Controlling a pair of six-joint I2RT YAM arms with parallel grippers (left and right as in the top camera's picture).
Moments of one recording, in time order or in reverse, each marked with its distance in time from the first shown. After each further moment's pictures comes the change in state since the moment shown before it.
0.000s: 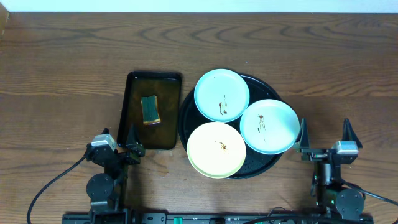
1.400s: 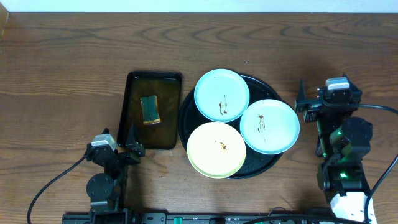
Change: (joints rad) left arm 0.000 0.001 0.000 0.000 0.003 0.000; right arm 0.000 0.808 0.436 0.043 -0.004 -0.179
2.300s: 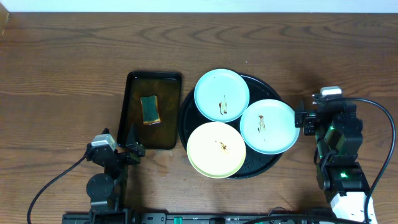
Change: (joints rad) left arm 0.000 0.000 0.000 0.000 0.000 0.000; right arm 0.000 0.000 0.003 -0.287 0.130 0.000
